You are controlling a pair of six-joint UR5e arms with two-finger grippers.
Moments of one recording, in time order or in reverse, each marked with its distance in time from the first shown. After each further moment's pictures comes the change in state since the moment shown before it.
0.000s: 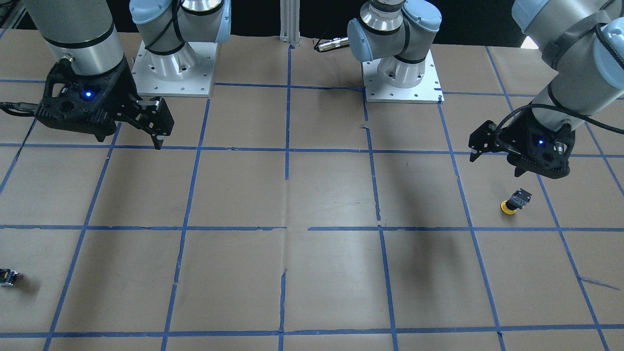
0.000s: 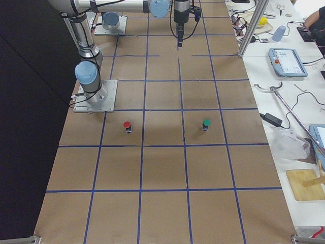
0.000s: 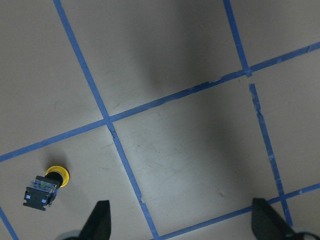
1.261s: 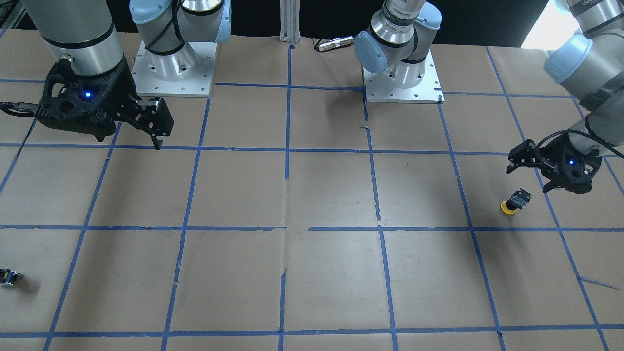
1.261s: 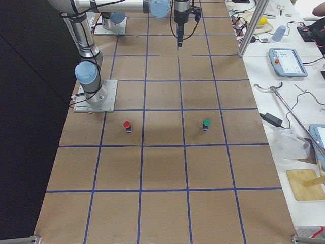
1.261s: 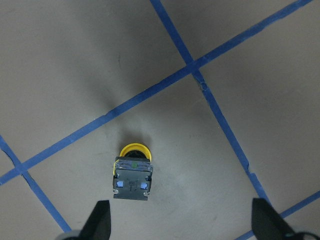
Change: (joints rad) left arm 0.262 -0.102 -0.157 0.250 -0.014 0.427; right arm -0.001 0.000 0.000 0.000 0.000 0.000
